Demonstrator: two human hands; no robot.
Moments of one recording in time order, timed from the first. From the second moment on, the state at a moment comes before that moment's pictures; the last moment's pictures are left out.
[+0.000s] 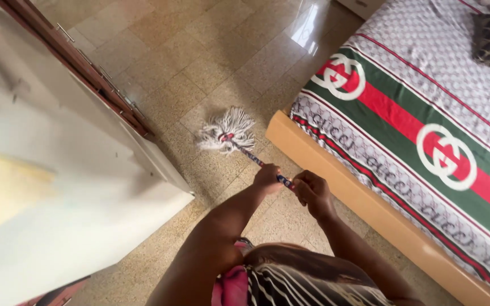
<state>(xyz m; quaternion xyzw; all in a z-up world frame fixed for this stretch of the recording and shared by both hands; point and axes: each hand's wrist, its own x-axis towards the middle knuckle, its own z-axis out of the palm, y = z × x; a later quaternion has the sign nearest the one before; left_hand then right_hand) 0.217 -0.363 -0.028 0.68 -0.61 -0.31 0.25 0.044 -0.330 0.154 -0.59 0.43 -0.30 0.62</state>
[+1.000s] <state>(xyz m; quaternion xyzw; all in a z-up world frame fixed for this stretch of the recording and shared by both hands) 0.128 -0.255 -0.021 0.64 -0.70 -0.25 0.20 -0.076 -0.239 0.152 -0.65 0.31 -0.19 0.67</state>
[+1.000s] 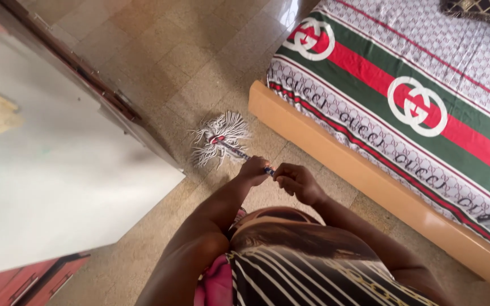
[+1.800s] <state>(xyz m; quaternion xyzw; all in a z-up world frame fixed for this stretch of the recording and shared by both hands) 0.410 -0.583 -0.078 0.63 -0.70 -0.22 0.25 0.203 -0.552 0.097 -0.52 0.27 -0.31 0.75</state>
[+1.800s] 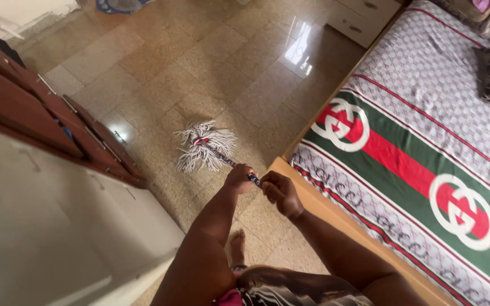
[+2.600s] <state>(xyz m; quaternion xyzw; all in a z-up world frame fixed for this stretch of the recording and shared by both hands) 0.303 -0.508 -0.048 0.69 -0.60 -0.22 0.33 0.116 -0.503 0.128 -0.57 0.36 -0.26 0.69</state>
